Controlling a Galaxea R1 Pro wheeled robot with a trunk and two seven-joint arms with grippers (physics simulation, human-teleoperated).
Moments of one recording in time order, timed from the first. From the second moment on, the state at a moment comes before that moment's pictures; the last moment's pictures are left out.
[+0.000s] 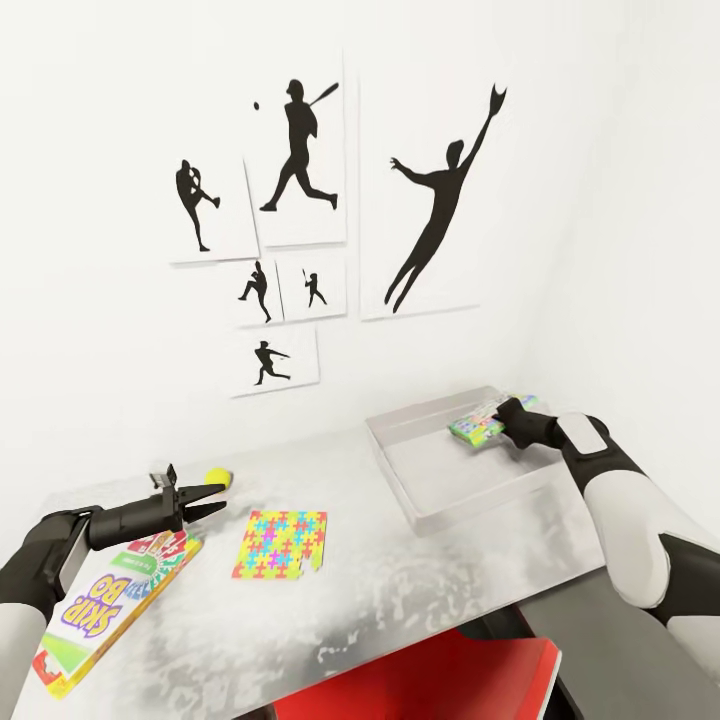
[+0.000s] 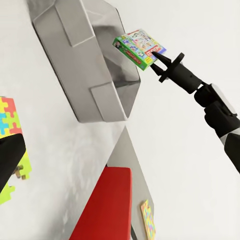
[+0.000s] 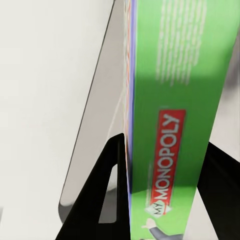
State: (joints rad) left arm -0.70 0.35 0.25 -0.69 0.10 0.88 -1.49; right arm -1.14 -0.17 -0.34 -0.40 -0.81 0.59 -0.06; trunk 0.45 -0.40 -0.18
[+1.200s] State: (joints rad) left arm -0.70 0.35 0.25 -0.69 0.10 0.88 -1.49; right arm -1.14 -0.17 -0.34 -0.40 -0.86 0.59 -0.06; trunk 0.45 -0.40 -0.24
